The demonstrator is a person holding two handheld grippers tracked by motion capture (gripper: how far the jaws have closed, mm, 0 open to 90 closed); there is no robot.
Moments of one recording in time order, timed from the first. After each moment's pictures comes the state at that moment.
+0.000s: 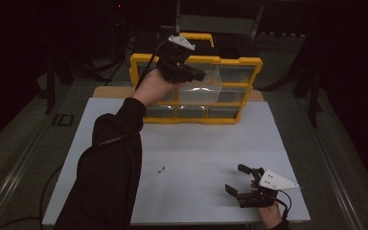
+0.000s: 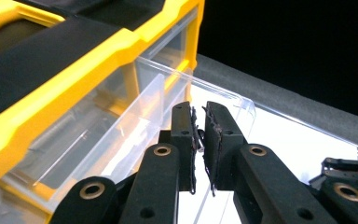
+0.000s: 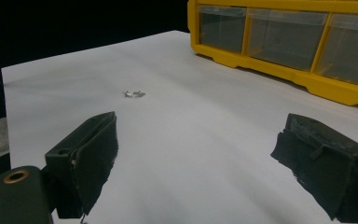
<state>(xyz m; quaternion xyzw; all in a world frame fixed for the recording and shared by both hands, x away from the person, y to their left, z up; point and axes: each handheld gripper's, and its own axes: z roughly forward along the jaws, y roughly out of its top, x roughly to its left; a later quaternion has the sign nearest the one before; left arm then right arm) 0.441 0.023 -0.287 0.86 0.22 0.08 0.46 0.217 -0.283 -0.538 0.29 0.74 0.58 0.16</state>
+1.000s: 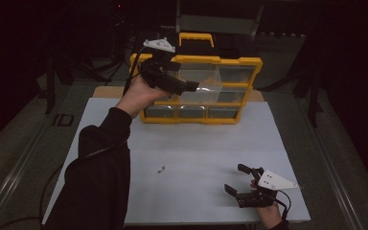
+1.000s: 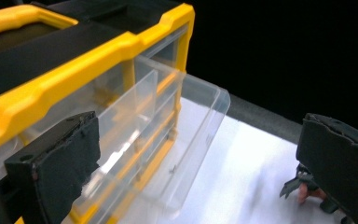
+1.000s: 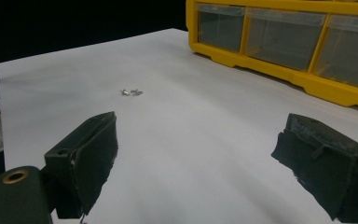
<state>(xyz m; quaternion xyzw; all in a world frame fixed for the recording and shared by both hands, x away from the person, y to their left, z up) 0.414 0.068 -0.289 0.82 0.23 0.06 0.52 0.217 -0.280 -0.537 0.29 0.75 0.57 0.17</state>
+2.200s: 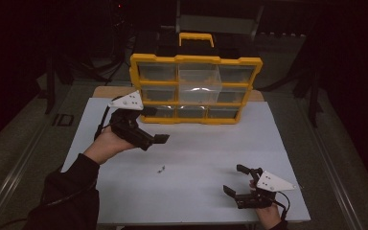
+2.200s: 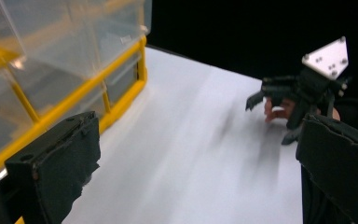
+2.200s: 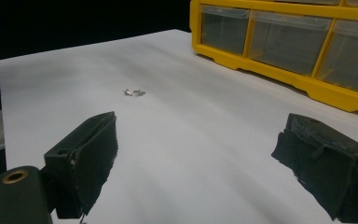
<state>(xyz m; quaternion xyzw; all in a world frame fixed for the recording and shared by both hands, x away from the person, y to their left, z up) 0.330 0.131 -0.369 0.84 0.19 0.04 0.51 0.215 -0.277 -0.537 0.28 0.75 0.57 0.18</state>
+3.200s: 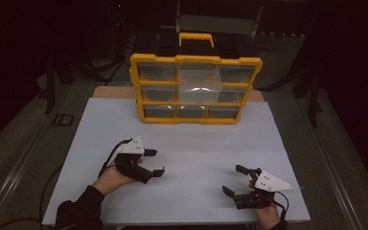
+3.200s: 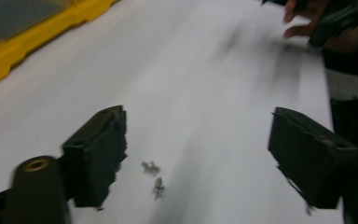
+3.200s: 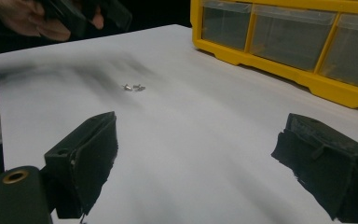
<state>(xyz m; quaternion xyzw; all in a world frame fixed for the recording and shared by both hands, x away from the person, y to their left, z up) 0.303 0.140 -0.508 0.86 0.20 0.01 0.46 0.215 -0.274 -0.539 0.28 0.76 0.56 0.18</state>
